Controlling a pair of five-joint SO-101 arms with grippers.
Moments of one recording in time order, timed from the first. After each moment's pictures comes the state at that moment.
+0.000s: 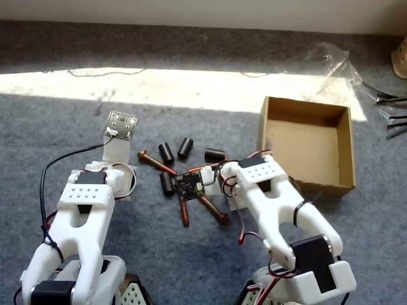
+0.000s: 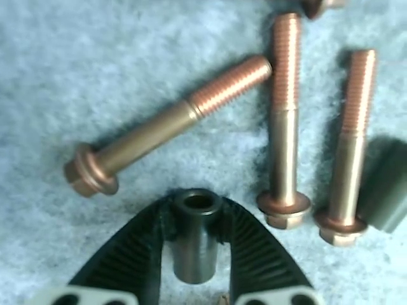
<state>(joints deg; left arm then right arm) -6.5 -29.2 63.1 39.1 -6.7 -21.3 -2.5 46.4 45.1 88.0</state>
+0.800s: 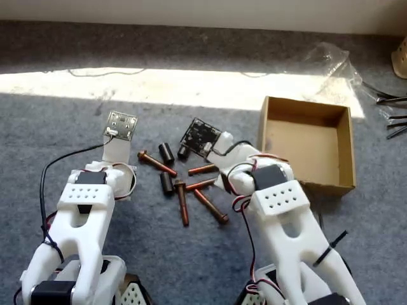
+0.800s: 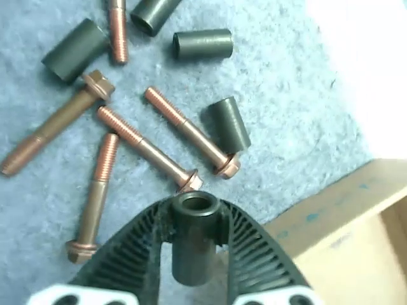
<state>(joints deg) -6.5 -29.2 63.1 39.1 -6.7 -24.0 -35.2 47.3 52.1 41.0</state>
